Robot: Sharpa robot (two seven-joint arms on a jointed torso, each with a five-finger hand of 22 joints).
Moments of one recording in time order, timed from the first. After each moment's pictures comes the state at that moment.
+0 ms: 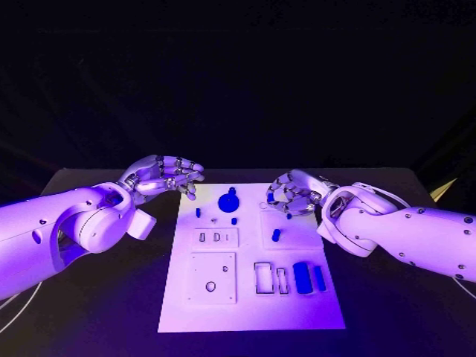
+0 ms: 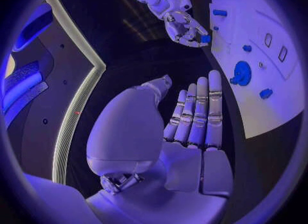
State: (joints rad) left arm 1.27 -0.92 -0.03 1.51 -0.29 -0.13 0.27; left_hand 1.41 -0.15 0.45 0.20 0.06 0.68 0.19 0.37 0.38 0.93 0.18 0.26 0.15 0.86 0.12 0.75 0.62 0.18 0.88 0.21 0.80 0.39; right arm 1.31 -0.77 -0.18 1.51 -1.17 -0.46 -0.09; right_hand 1.29 -0.09 0.54 0.08 0.16 0.90 0.12 0.28 0.40 1.34 0.04 1.41 1.31 1.46 -0.03 1.56 1.31 0.01 1.47 0.08 1.57 1.31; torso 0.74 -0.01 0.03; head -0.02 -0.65
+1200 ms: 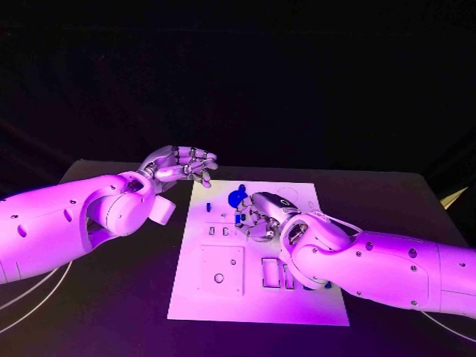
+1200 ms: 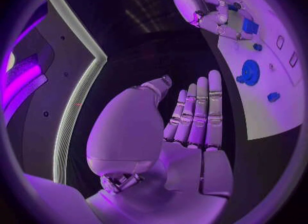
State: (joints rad) left arm 1.27 -0.88 -0.04 1.46 -0.19 -0.17 0.27; left_hand 1.41 -0.15 0.45 0.20 0.06 0.68 0.19 0.37 0.38 0.92 0.18 0.26 0.15 0.86 0.12 0.74 0.62 0.18 0.88 0.21 0.80 0.38; right arm 1.21 -0.56 -0.20 1.53 -1.35 -0.56 -0.32; right_hand 1.28 -0.10 0.54 0.08 0.16 0.89 0.13 0.30 0.40 1.34 0.05 1.41 1.31 1.46 -0.03 1.56 1.31 0.01 1.47 0.08 1.57 1.31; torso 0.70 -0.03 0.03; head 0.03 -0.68
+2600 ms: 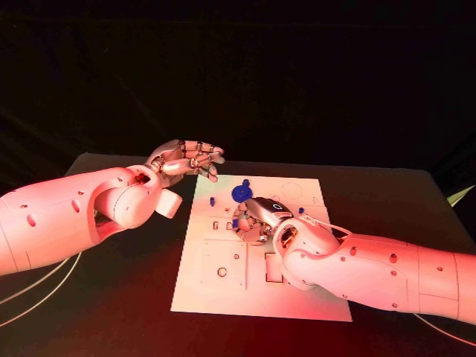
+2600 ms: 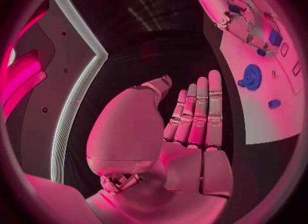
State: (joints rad) left arm 1.27 -0.87 -0.04 1.47 -0.16 -0.16 0.27; left_hand 1.41 -0.15 0.45 0.20 0.06 0.68 0.19 0.37 0.38 0.92 0.18 0.26 0.15 0.86 0.12 0.74 0.62 0.18 0.88 0.21 0.80 0.38; right arm 1.16 -0.48 -0.21 1.44 -1.41 -0.54 -0.35; right_hand 1.27 -0.10 0.54 0.08 0.16 0.88 0.13 0.31 0.40 1.34 0.05 1.40 1.31 1.46 -0.03 1.56 1.31 0.01 1.47 0.08 1.57 1.31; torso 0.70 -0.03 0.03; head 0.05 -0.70
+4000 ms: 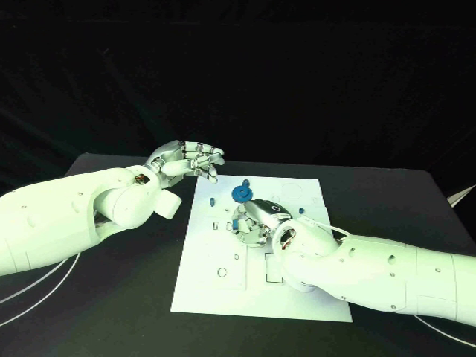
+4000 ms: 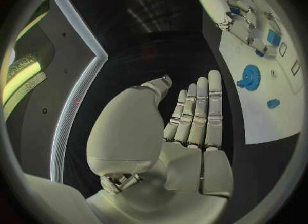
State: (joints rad) left arm 1.27 -0.87 -0.04 1.46 -0.17 -0.15 0.26; left_hand 1.41 -0.15 0.44 0.20 0.06 0.68 0.19 0.37 0.39 0.92 0.18 0.26 0.15 0.86 0.12 0.74 0.62 0.18 0.88 0.21 0.80 0.38; right arm 1.16 -0.47 -0.21 1.44 -1.42 -0.53 -0.34; right_hand 1.24 -0.15 0.54 0.07 0.13 0.79 0.18 0.26 0.40 1.28 0.09 1.38 1.29 1.47 0.01 1.55 1.31 0.01 1.47 0.10 1.55 1.31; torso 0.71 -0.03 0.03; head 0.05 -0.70
